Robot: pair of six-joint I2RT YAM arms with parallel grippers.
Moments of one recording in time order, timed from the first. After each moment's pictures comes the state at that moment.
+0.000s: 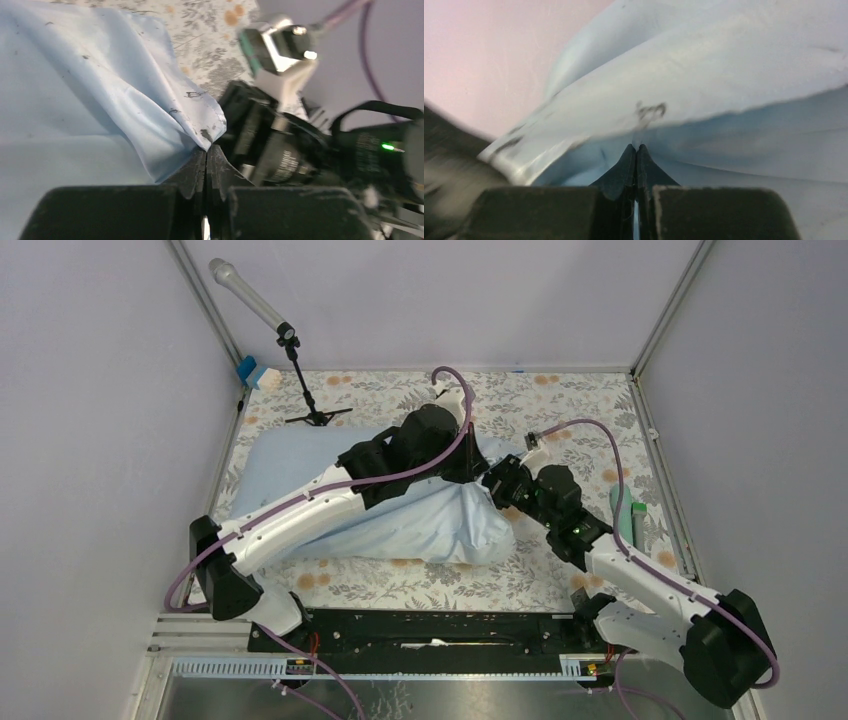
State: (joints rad) left arm -0.97 1.51 1.52 -0.51 -0.08 -0.65; right arm 0.61 0.99 0.55 0.28 -0.18 0.97
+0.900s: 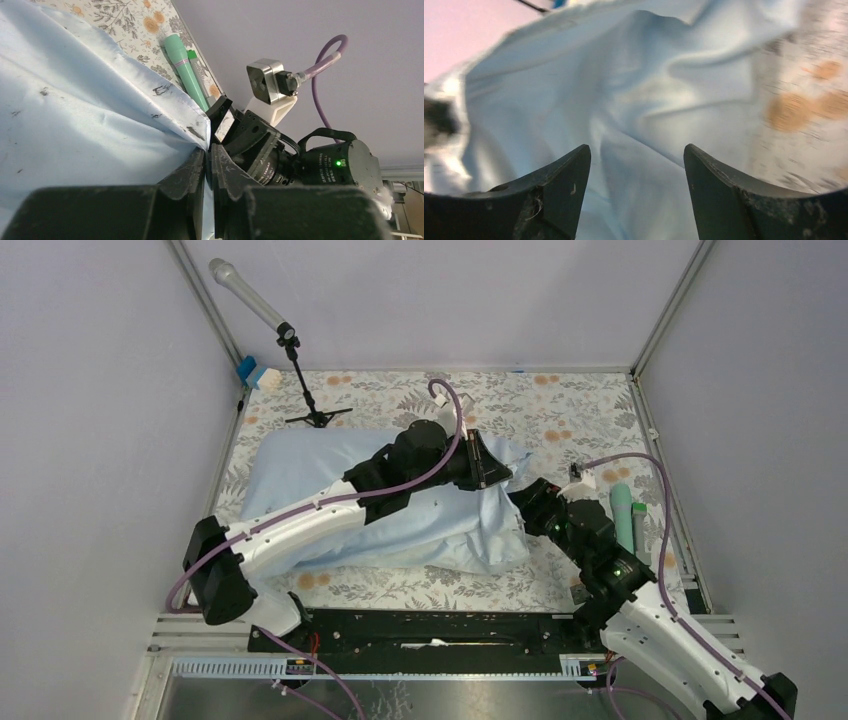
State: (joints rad) left arm -0.97 1.46 1.28 -0.06 0.14 -0.85; right arm 0.62 0.60 0.44 -0.08 0.07 0.89
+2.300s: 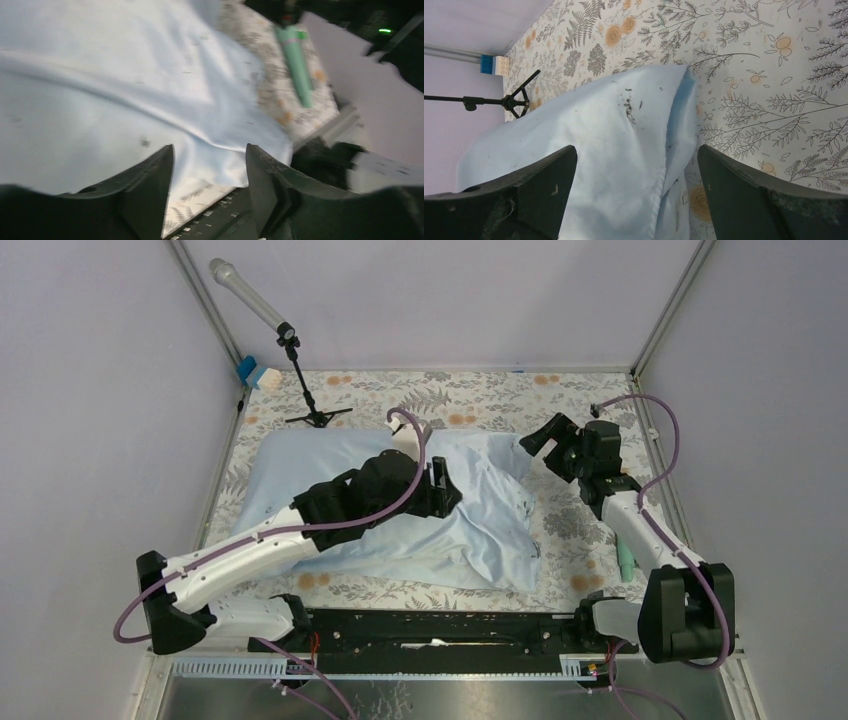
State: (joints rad) left arm -1.07 1.19 1.20 -0.46 -0.22 -0.70; right arm 0.09 1.23 0.76 -0.04 -0.20 0.73
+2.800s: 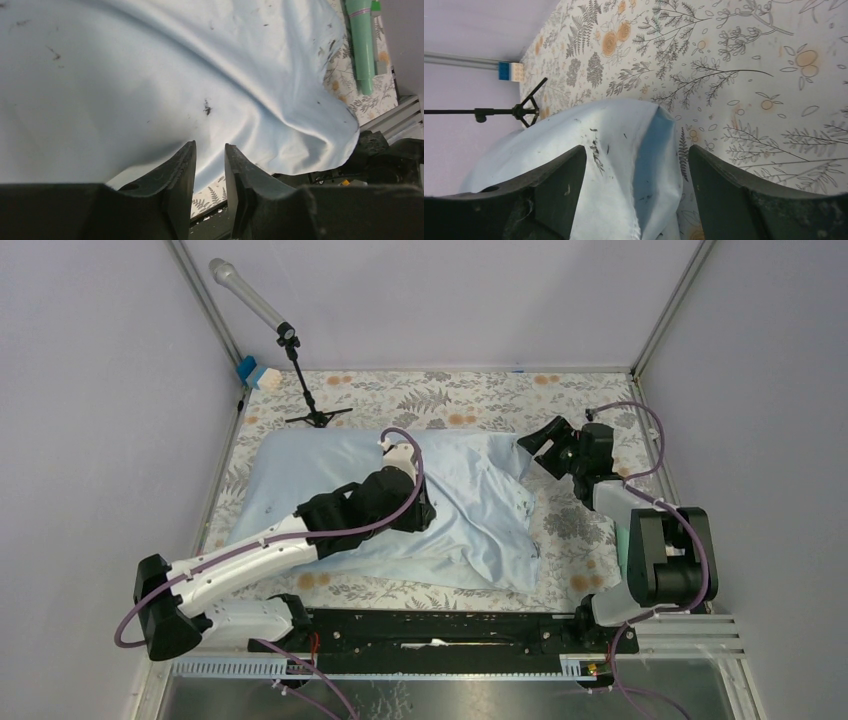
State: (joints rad) left arm -1.01 1.16 1.03 -0.53 -0.26 -0.72; right arm 0.02 1.50 0.71 0.30 -0.33 0.80
